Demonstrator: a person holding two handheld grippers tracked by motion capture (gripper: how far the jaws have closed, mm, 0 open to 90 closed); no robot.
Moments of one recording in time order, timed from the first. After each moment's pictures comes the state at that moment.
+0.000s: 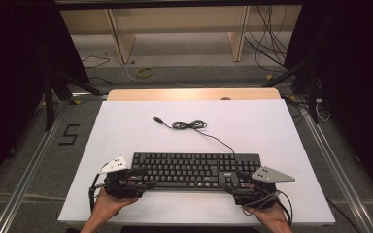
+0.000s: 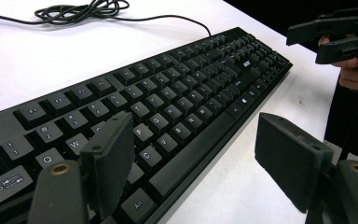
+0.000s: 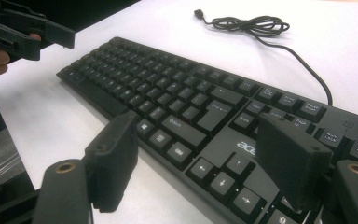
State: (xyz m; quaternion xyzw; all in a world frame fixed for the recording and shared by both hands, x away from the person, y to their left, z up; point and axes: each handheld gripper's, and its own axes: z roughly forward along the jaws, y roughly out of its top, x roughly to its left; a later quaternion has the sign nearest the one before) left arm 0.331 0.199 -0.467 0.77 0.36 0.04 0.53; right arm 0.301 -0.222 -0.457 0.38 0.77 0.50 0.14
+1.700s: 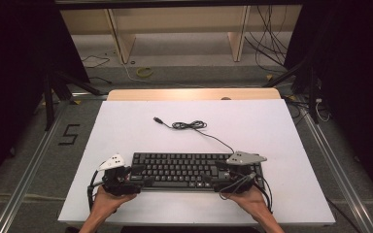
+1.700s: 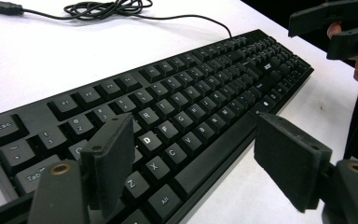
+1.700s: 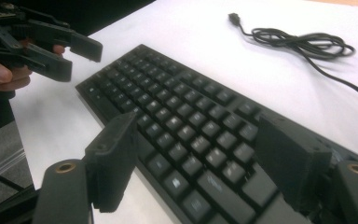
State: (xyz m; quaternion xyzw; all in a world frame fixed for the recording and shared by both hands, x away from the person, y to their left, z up) left arm 0.338 0.207 -0.470 0.76 0.39 0.06 0.52; right arm 0.338 -0.165 -0.438 0.35 0.80 0.48 0.10
